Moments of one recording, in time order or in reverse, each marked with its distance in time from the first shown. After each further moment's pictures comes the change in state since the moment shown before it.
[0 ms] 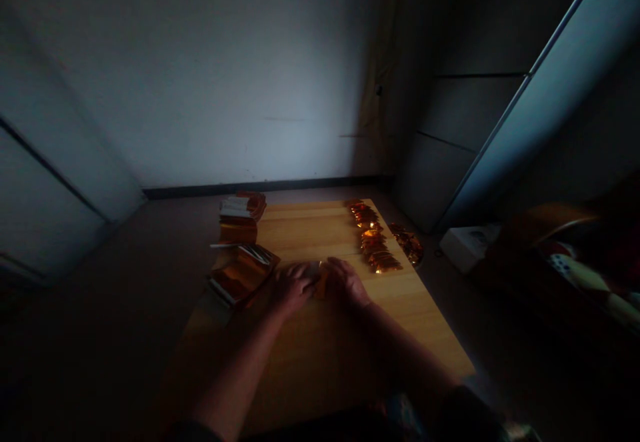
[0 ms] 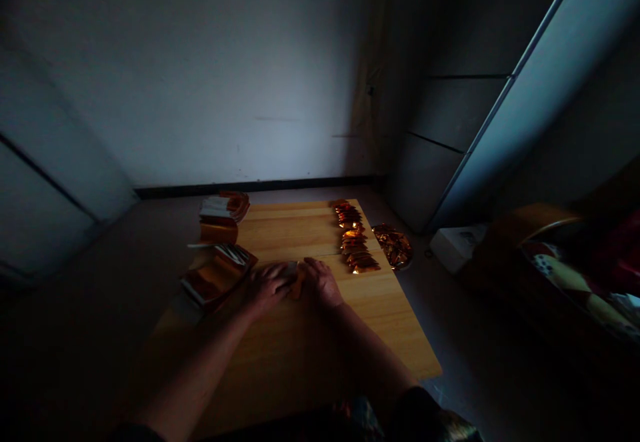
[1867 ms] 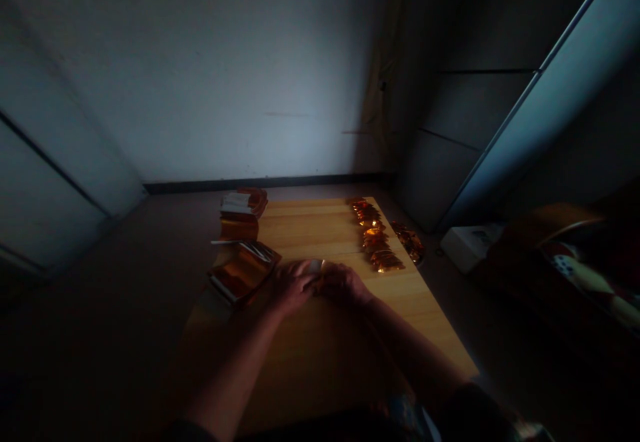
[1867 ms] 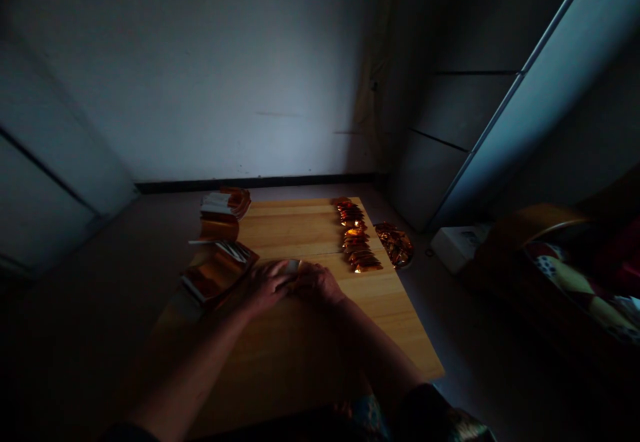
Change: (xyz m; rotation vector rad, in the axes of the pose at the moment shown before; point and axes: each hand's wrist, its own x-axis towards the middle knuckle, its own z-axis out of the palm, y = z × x) left_hand -0.003 0.002 -0.010 0.003 -0.078 0.017; right_hand 0.000 0.009 0.002 0.129 -0.045 -0.267
